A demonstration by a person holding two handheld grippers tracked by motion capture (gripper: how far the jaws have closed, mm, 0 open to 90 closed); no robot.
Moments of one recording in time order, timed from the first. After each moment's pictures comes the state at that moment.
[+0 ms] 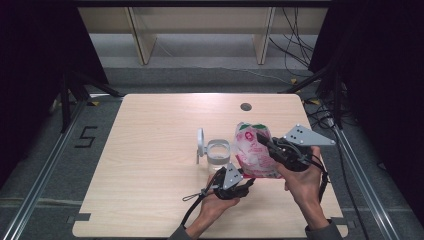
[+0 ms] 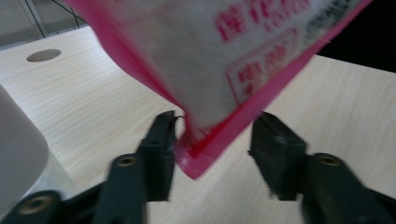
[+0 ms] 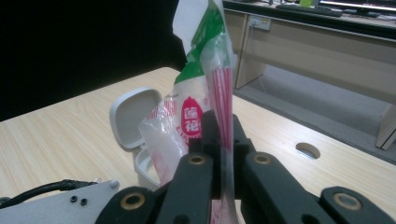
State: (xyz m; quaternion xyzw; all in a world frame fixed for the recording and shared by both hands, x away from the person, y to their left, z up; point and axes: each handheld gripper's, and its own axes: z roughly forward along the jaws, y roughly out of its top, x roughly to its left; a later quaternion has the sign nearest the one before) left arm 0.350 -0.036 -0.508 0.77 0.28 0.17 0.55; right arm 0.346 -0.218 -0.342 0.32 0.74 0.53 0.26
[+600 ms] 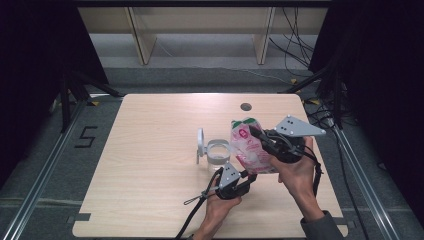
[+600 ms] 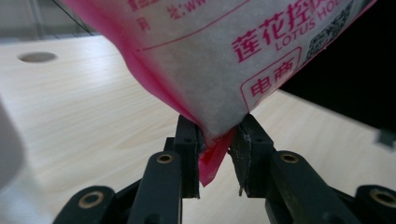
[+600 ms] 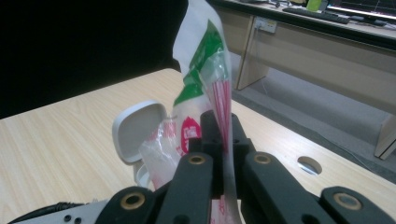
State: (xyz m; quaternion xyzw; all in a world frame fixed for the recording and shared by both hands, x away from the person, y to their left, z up) left arm 0.347 -0.040 -0.504 0.72 0.32 0.14 0.60; right arm 0.360 -0.199 -0.323 0.30 0.76 0.51 0.27
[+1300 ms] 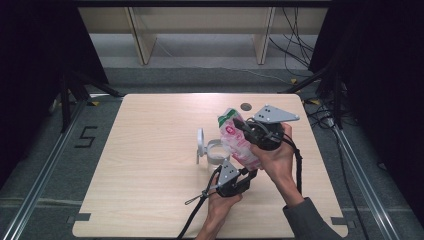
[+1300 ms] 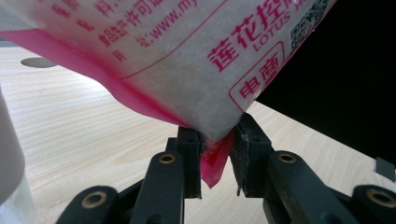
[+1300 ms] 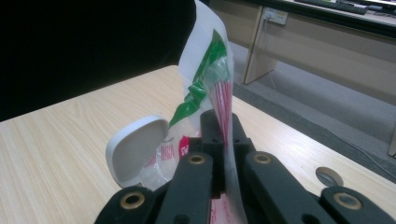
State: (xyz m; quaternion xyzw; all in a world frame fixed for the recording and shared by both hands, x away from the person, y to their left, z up) left arm 0.356 -0.039 -0.508 0.70 0.33 0.14 0.62; right arm 0.391 -0.163 -0.327 0.30 0.77 0.51 0.25
